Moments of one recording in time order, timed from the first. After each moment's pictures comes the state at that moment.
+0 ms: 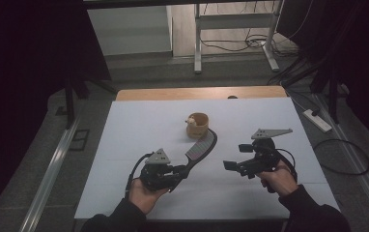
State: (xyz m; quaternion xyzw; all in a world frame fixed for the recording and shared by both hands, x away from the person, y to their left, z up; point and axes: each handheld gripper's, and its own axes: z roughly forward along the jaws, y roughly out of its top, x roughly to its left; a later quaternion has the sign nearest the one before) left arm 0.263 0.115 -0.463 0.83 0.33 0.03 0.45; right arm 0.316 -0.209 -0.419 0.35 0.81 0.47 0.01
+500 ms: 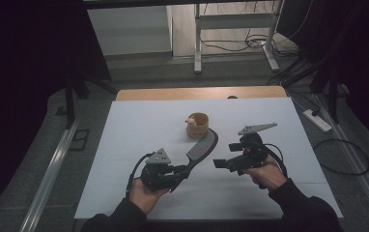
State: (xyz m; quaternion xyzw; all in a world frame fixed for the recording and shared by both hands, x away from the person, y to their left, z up) left arm 0.263 0.114 -0.463 0.83 0.32 0.03 0.45; right arm 0.328 -0.182 -0.418 0.35 0.82 0.45 -0.03
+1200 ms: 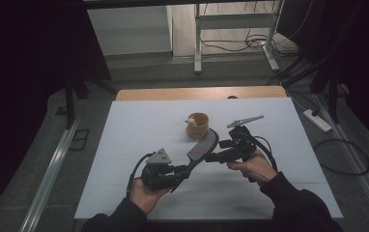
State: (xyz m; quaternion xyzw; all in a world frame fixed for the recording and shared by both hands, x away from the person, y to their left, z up) left arm 0.264 0.113 -0.463 0.83 0.32 0.03 0.45; right arm 0.348 -0.156 -0.418 0.36 0.82 0.44 -0.07
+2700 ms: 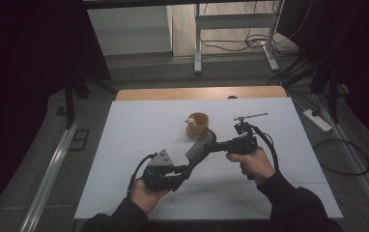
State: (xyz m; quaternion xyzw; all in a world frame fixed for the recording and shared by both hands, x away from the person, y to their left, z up) left arm 0.264 0.111 -0.468 0.84 0.31 0.05 0.45; right arm 0.361 -0.168 -0.418 0.36 0.76 0.50 -0.21
